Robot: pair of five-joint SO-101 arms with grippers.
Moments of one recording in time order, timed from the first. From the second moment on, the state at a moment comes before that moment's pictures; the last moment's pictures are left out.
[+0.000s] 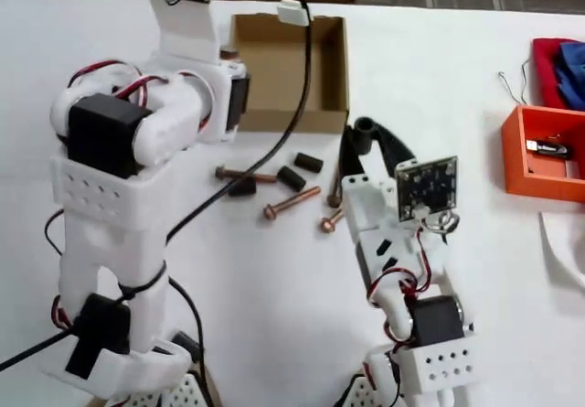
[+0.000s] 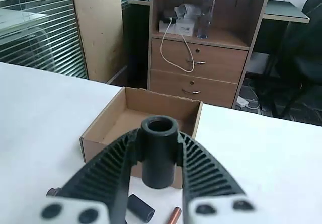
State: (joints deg) left arm 14.6 -6.1 -42.9 98.8 7.3; right arm -16.3 -77.1 68.7 25.2 4.8
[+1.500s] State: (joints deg) left arm 22.9 -50.0 41.0 7.5 13.6; right arm -17.4 -77.1 75.4 16.7 4.1
